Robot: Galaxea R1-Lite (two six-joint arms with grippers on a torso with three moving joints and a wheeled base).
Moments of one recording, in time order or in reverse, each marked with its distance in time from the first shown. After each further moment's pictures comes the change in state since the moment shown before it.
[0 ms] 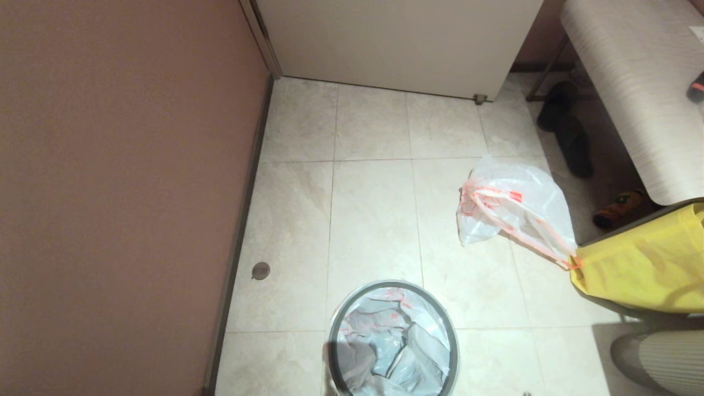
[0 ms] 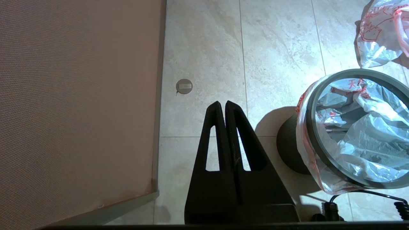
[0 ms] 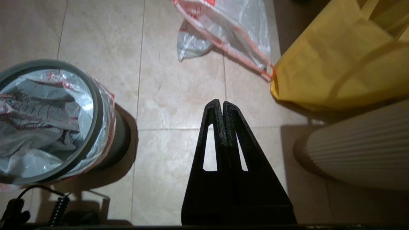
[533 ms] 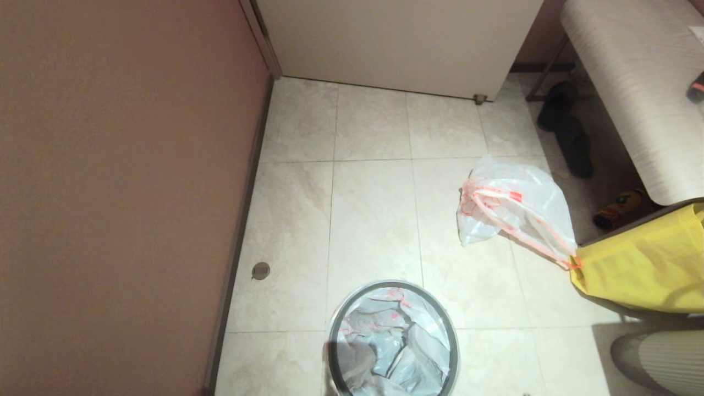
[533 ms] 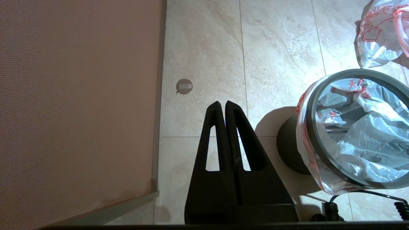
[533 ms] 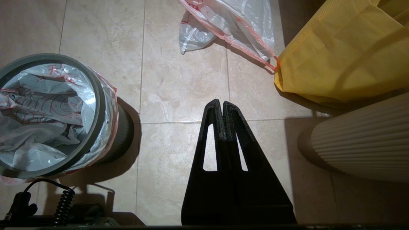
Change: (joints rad) left arm 0.000 0.000 0.000 -0.001 0.000 0.000; right arm 0.000 0.000 -0.003 0.012 0.003 0.009
